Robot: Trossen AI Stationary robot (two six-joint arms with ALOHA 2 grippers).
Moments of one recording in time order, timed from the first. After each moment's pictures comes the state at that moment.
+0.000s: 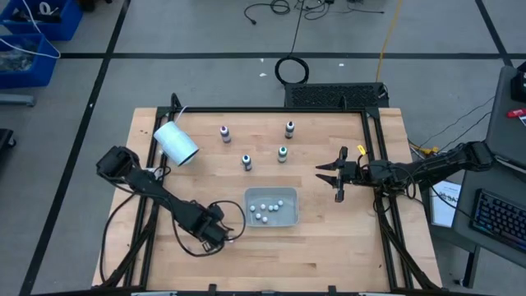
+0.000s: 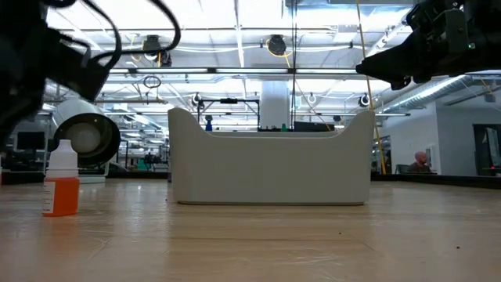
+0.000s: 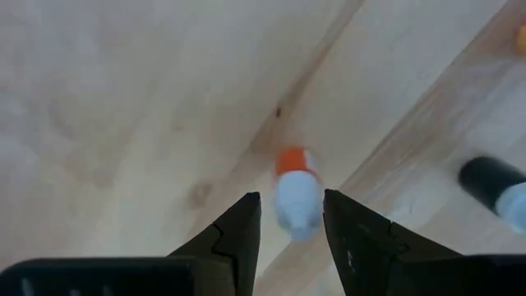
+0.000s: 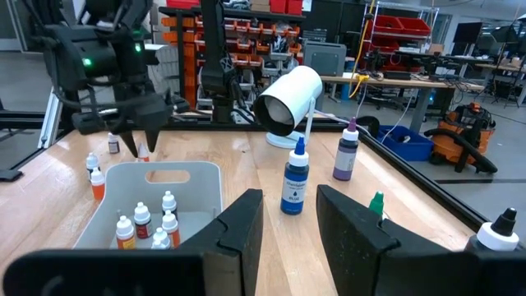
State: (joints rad) left arm -0.57 1.72 1.04 -0.94 0.06 -1.16; right arm 0.15 0.68 0.12 0.53 0.31 -0.04
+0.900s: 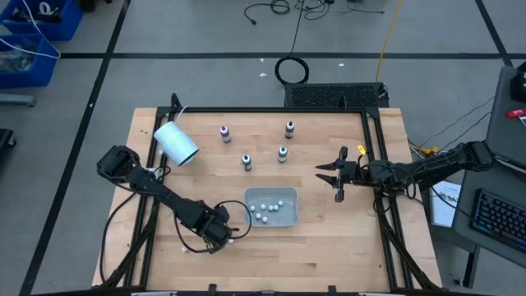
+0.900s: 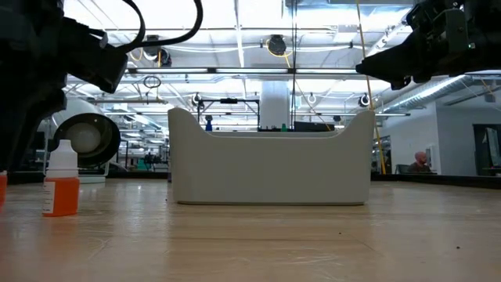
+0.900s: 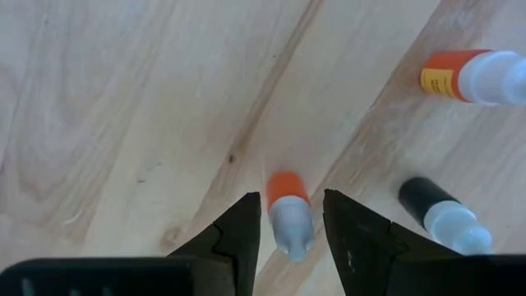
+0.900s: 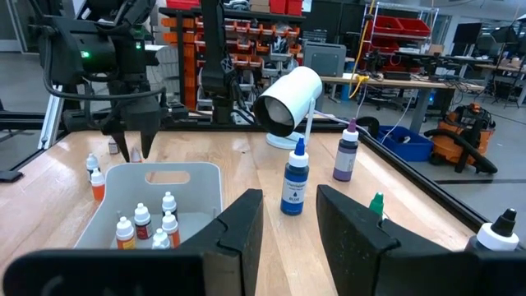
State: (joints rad) left arm -0.54 1.72 1.06 -0.87 0.03 -1.05; right arm 0.15 0.68 0.12 0.53 0.31 -0.04
